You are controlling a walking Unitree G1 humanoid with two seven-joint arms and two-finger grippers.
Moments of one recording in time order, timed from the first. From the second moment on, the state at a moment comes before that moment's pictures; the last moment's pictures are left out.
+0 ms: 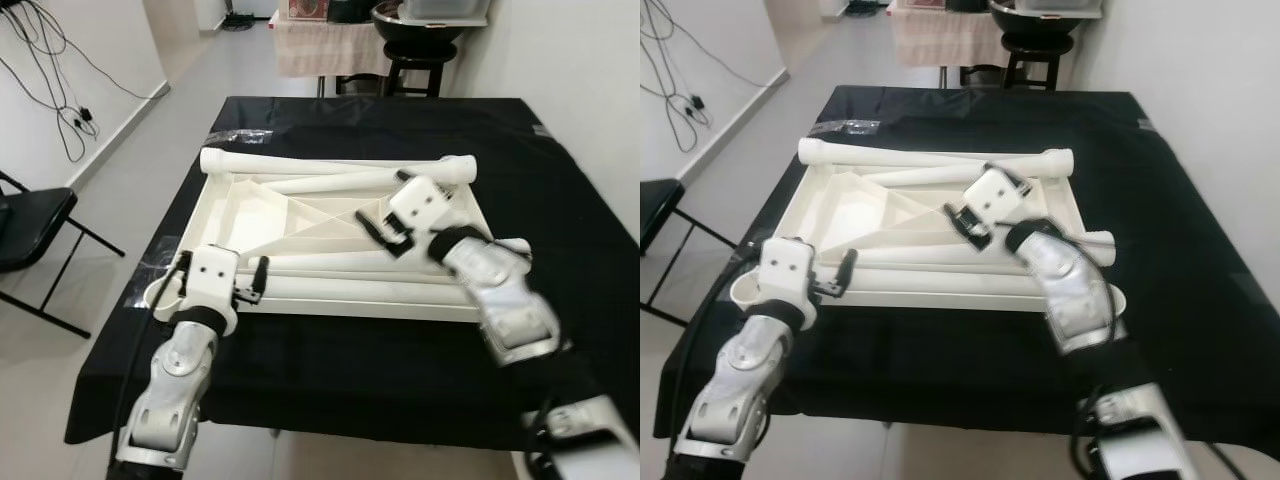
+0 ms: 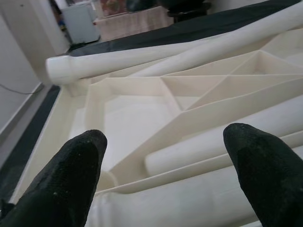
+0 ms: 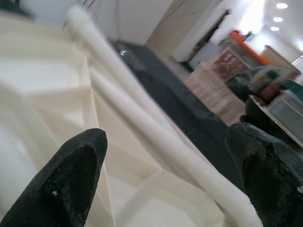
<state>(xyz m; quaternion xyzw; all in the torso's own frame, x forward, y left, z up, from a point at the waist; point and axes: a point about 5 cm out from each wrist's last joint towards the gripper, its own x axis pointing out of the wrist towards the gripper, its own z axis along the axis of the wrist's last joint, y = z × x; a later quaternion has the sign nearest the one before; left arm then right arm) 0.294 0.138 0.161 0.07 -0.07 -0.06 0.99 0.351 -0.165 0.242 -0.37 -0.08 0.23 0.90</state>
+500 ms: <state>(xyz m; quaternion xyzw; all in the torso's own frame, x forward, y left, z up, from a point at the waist) 0.287 0.126 0.155 0.00 -0.05 -0.12 0.99 0.362 -0.184 0.257 -0.52 0.17 0.39 0.74</state>
